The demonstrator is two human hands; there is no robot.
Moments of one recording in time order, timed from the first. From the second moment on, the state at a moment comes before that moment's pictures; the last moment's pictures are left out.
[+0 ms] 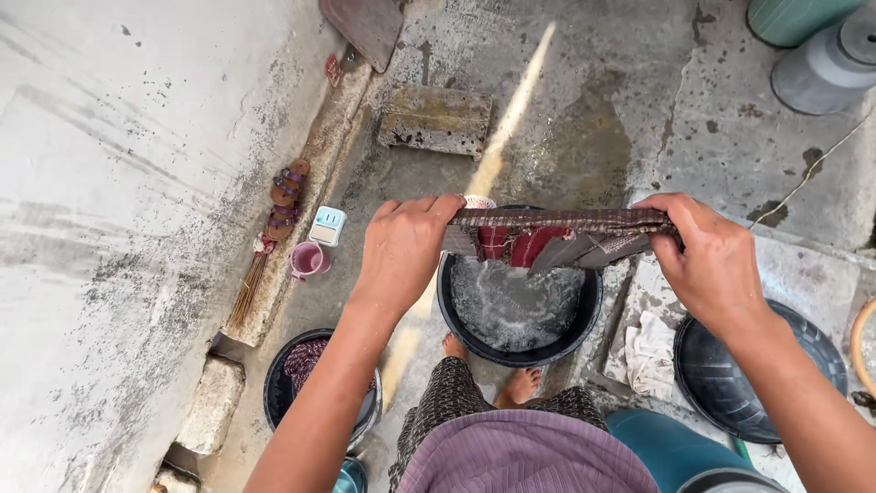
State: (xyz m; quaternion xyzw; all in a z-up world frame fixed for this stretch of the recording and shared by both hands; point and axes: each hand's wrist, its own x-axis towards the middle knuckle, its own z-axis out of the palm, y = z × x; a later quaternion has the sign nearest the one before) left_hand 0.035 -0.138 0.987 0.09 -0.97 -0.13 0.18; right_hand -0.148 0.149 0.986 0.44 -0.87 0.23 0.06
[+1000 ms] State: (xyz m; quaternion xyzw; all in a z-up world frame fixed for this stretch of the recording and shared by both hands) left_hand 0.243 -0.147 1.079 0.26 -0.92 -0.13 0.26; right_hand -0.052 0.040 1.080 0.62 -0.74 0.26 0.05
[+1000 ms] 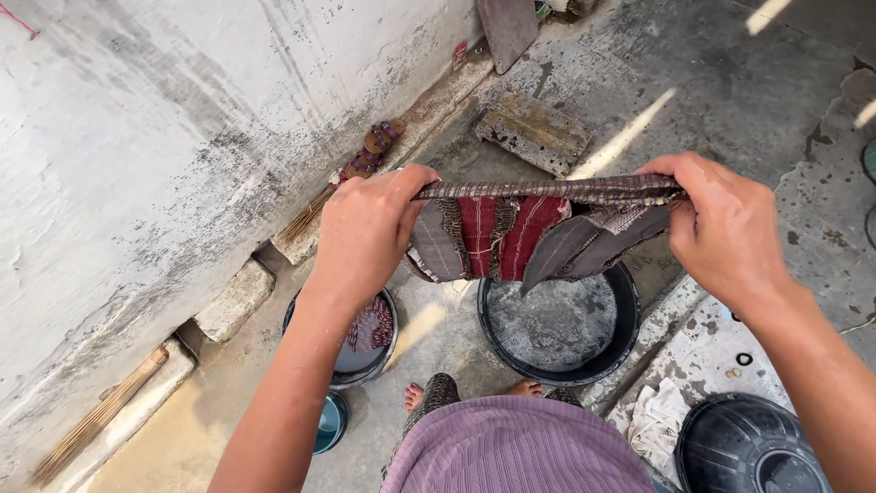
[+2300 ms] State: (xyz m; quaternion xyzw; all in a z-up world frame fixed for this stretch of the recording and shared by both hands) left_hand 0.530 -0.302 1.113 0.56 -0.76 -0.03 0.34; right_hand 0.185 -0.339 1.090 0.77 -0.49 0.37 -0.15
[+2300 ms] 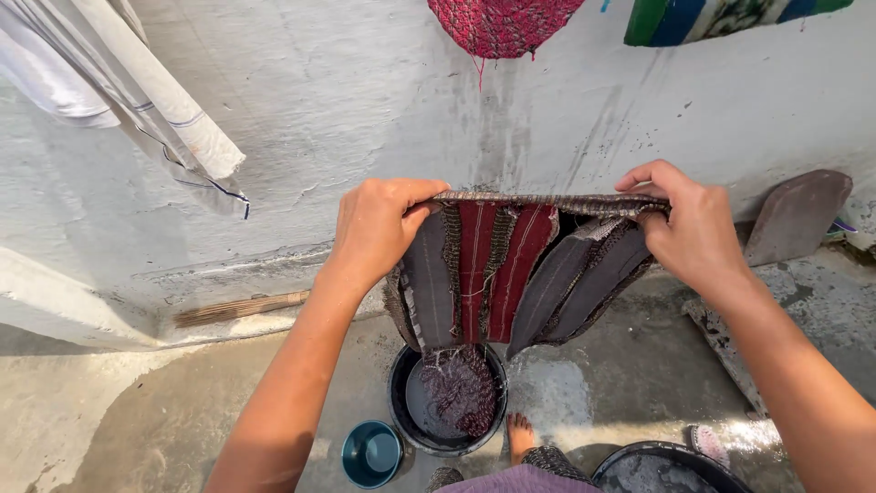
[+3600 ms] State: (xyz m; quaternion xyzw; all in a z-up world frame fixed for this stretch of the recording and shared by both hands) left_hand 0.785 -0.604 1.150 0.13 -0.46 -0.07 0.88; right_hand 0.386 -0.713 0.854 0.76 -0.49 0.30 0.30
